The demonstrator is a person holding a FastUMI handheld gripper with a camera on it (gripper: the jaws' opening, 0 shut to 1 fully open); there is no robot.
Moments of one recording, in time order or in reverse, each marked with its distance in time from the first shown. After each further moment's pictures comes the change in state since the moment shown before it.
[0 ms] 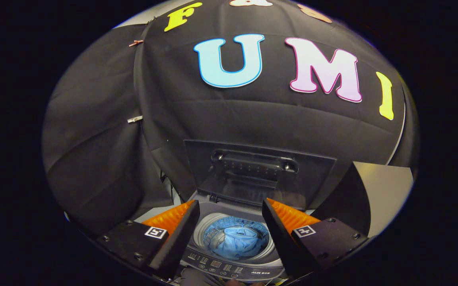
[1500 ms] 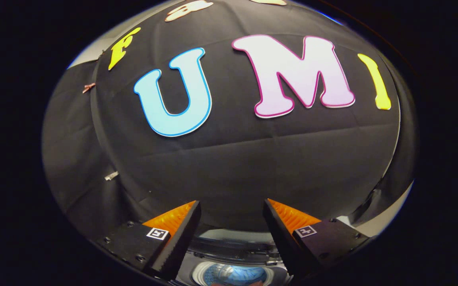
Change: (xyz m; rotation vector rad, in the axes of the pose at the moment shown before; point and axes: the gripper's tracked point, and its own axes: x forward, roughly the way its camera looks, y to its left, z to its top) arm 0.136 -0.098 0.132 0.271 -0.137 -0.012
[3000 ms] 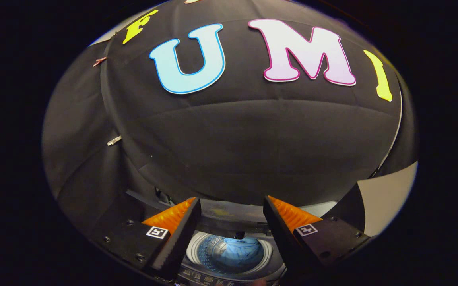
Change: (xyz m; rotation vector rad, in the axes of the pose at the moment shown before) arm -0.071 0.009 -0.100 -0.096 0.232 0.004
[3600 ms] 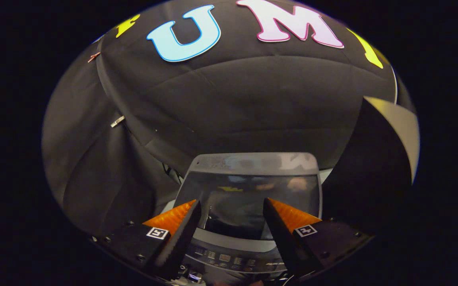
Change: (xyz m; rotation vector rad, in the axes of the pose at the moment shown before) arm -0.013 0.022 -0.117 0.119 0.141 -0.001
